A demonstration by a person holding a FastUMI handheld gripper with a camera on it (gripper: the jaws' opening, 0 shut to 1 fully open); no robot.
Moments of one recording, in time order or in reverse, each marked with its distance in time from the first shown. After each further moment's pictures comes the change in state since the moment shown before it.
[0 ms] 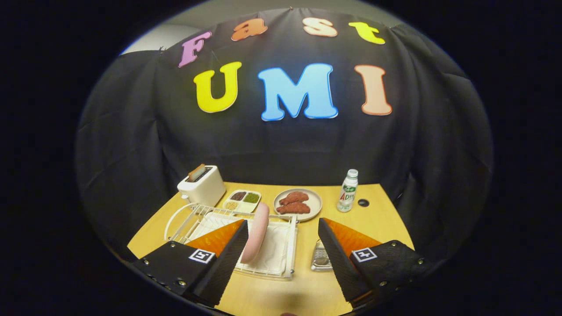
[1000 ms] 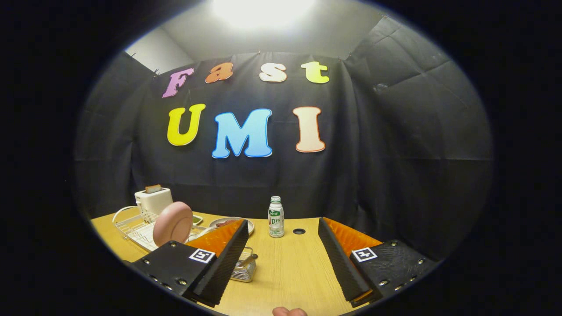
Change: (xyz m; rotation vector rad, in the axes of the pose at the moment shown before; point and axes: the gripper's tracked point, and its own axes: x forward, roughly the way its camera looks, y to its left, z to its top) arm -0.085 -0.194 -0.050 -0.017 -0.522 -0.228
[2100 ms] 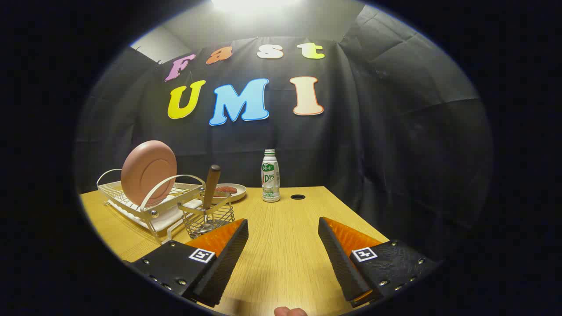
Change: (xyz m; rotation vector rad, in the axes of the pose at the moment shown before) arm 0.049 -0.040 -0.187 0.010 0.068 0.036
